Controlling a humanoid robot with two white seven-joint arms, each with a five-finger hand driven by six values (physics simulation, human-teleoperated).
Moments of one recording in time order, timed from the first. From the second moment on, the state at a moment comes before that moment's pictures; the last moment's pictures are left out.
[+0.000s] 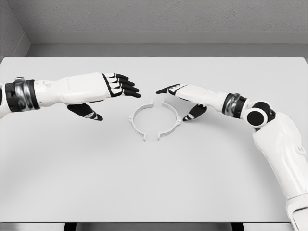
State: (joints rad) left arm -0.61 0.76 -0.54 -1.68 -0.16 -0.61 -0.61; right arm -0.59 -0.29 0.38 -1.08 0.47 -0.61 0.61
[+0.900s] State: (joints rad) left arm -0.62 0.73 -0.55 -1.66 -0.19 -0.61 -0.61; right arm -0.60 -0.27 0.41 -1.09 0.47 -0.61 0.61
